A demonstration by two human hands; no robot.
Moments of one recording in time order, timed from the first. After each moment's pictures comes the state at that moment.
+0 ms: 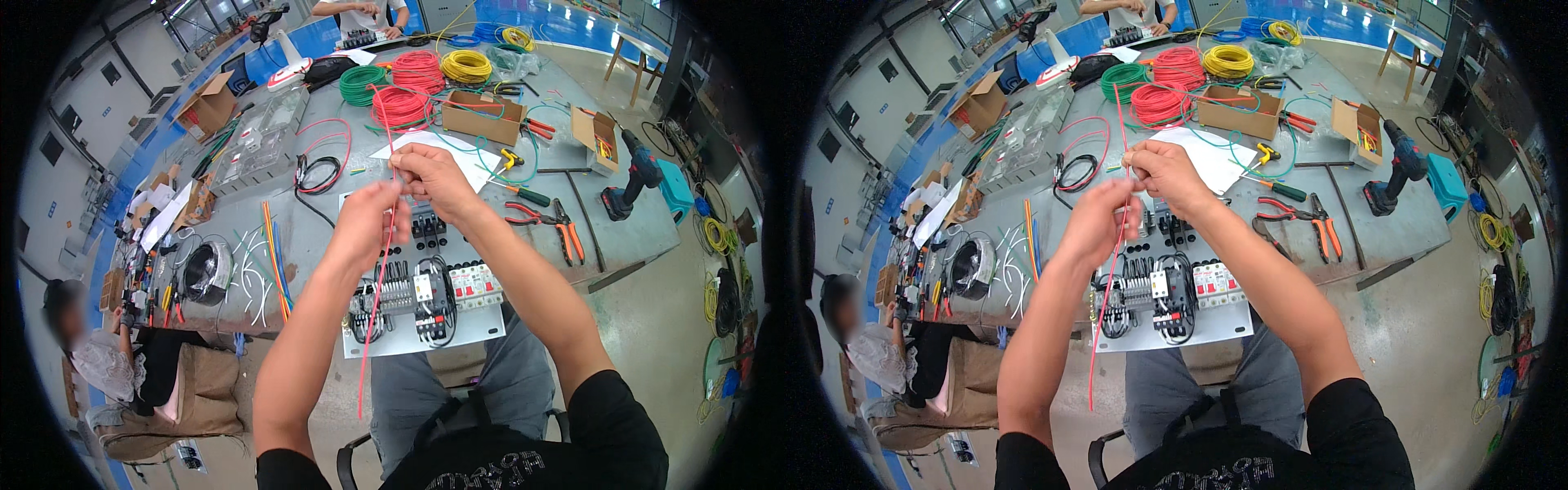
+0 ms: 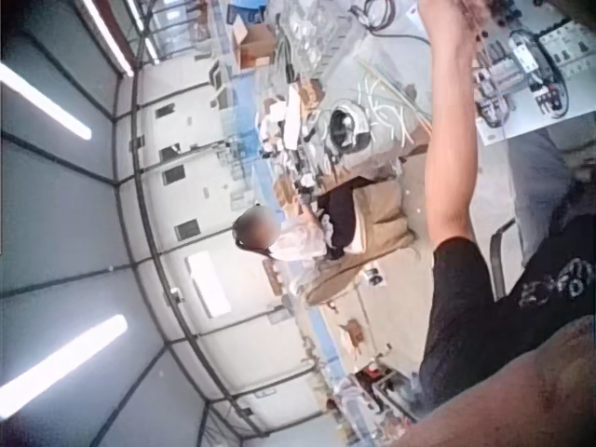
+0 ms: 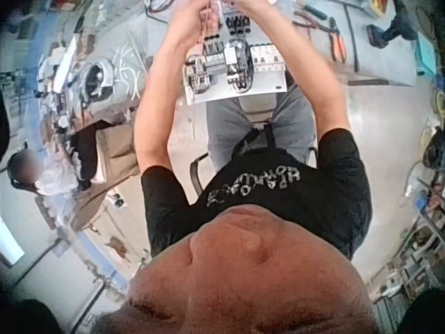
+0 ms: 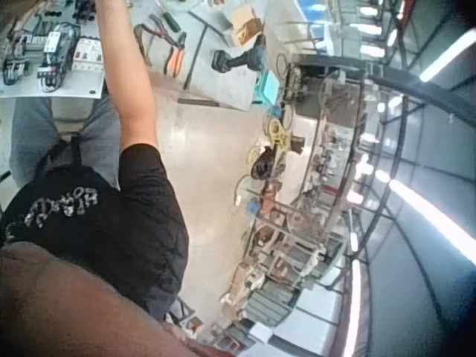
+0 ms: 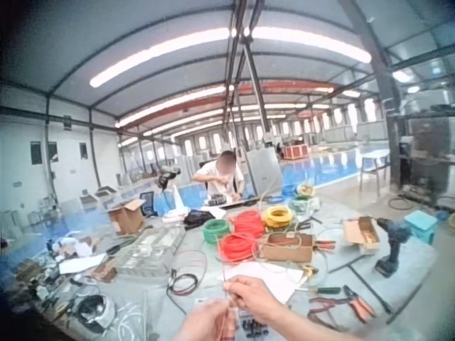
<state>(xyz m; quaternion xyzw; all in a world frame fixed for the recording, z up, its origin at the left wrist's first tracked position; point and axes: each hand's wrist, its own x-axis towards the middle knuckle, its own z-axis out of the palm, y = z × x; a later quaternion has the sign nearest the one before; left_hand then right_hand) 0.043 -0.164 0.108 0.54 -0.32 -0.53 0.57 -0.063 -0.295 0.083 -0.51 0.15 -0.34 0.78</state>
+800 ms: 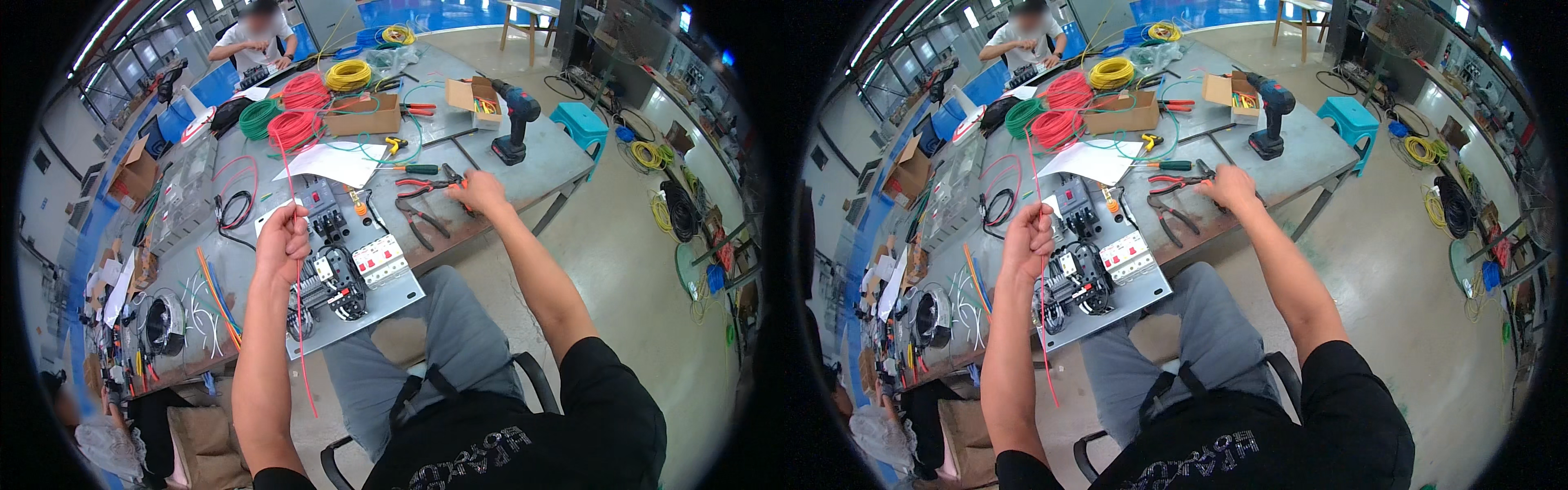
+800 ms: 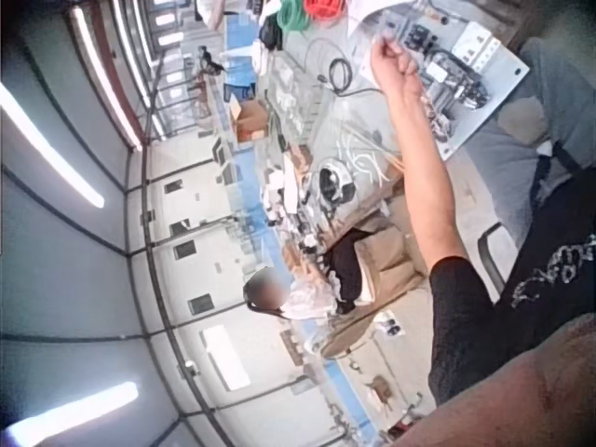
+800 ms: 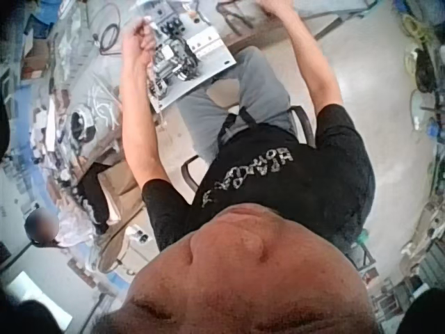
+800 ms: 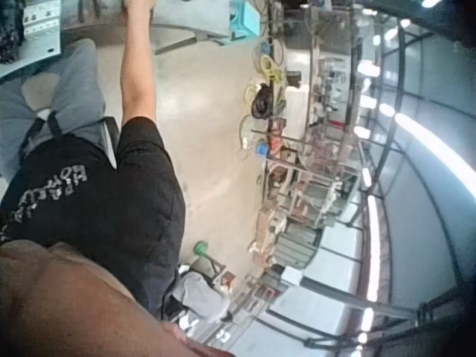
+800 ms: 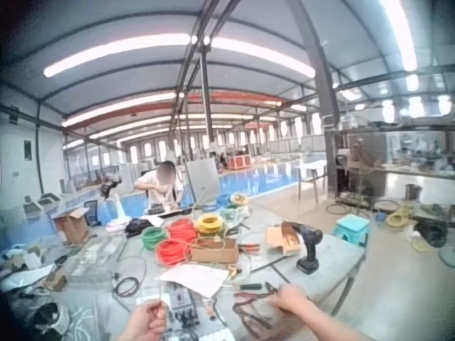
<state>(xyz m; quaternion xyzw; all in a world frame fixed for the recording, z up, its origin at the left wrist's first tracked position) 0.019 -0.157 0.074 0.43 -0.25 -0.63 0.60 -0.356 -0.329 -0.030 -0.75 0.63 -0.19 0.08</state>
